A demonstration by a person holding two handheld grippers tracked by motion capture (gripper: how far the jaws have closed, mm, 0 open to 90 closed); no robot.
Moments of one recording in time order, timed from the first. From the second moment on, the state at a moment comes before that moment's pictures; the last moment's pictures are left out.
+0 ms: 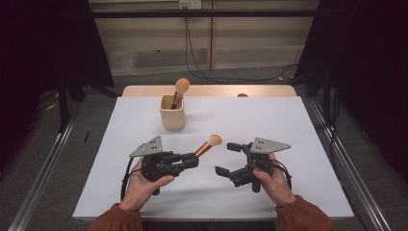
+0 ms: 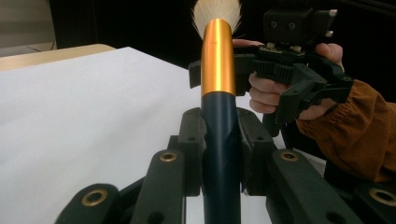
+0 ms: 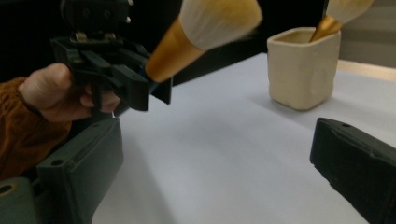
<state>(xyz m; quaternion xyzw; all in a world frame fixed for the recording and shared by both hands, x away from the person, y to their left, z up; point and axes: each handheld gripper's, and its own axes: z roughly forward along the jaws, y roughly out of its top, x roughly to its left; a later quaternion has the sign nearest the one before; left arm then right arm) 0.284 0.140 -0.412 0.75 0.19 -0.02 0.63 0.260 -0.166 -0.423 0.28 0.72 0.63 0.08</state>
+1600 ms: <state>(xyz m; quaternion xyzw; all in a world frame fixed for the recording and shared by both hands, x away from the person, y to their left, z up) 0.290 0.123 -0.402 0.73 0.16 -0.02 0.67 0.279 -0.146 -0.401 0.26 0.62 0.74 0.01</state>
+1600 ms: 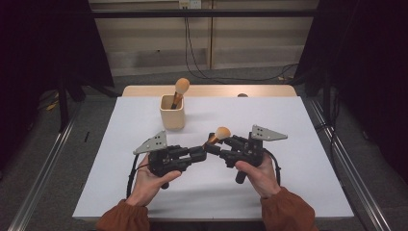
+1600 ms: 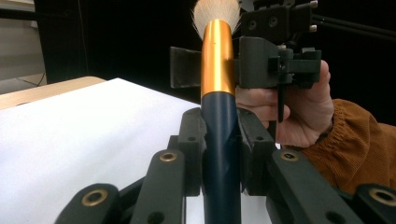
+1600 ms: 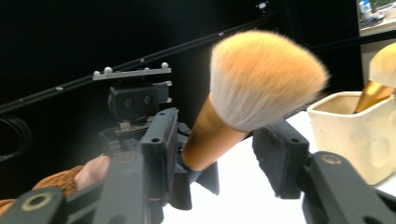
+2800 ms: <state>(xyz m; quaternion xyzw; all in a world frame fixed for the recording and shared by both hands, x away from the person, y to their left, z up) 0.290 0.129 -0.401 0.75 0.18 0.01 0.64 0.284 -0.154 -0.402 0.26 0.63 0.73 -0.03</state>
